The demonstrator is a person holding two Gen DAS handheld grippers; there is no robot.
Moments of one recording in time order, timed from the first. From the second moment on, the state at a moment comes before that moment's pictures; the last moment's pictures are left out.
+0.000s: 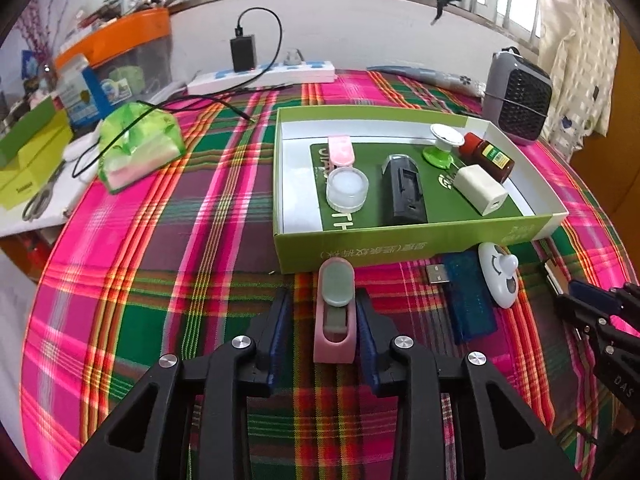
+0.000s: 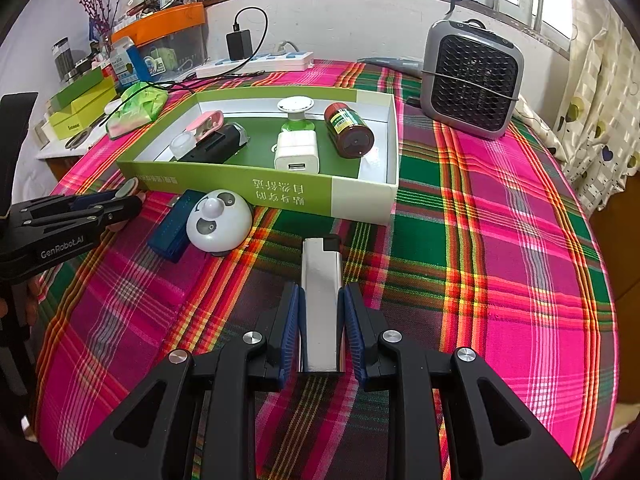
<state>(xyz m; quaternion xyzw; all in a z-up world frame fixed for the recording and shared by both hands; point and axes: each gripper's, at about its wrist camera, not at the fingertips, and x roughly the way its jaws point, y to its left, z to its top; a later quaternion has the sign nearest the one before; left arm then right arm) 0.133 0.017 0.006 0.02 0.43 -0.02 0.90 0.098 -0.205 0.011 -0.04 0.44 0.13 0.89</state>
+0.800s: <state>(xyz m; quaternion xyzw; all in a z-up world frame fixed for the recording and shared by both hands) 0.130 0.021 0.006 0.02 0.43 -0.03 0.90 0.097 -0.205 0.011 -0.05 0.44 0.13 0.89</state>
